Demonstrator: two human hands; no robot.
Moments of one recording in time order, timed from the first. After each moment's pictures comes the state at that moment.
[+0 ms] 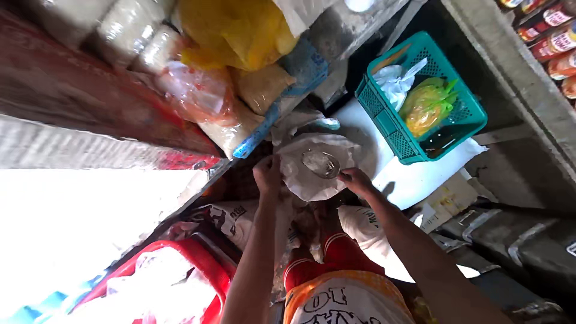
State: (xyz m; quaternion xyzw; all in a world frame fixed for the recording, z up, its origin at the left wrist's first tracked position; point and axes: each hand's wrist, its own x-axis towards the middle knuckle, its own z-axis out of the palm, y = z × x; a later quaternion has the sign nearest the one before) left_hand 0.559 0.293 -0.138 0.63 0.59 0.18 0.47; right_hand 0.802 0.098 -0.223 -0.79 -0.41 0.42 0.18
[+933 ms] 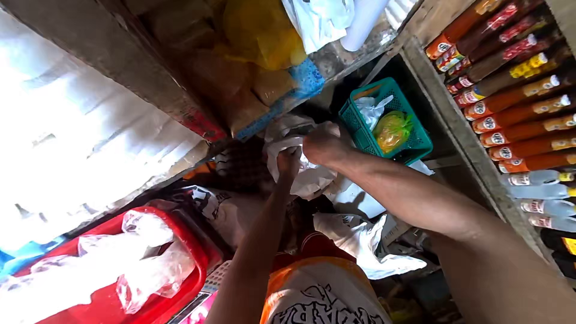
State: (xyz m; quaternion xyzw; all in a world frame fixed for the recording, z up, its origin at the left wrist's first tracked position) left_hand 0.614 0.248 -0.143 0.62 0.55 0.17 0.53; right_hand 0.680 0.229 0.072 -0.72 -0.58 0.23 -0.31
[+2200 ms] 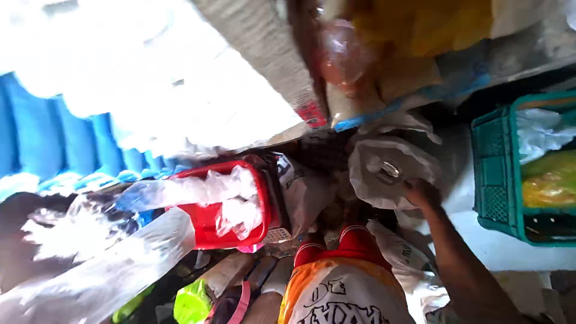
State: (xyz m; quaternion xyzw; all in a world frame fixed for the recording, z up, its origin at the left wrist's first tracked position) left_hand 0.196 0.095 0.184 0.41 0.70 0.56 0.20; right_hand 0.788 0.174 -0.214 -0.78 -0.48 0.40 -0.03
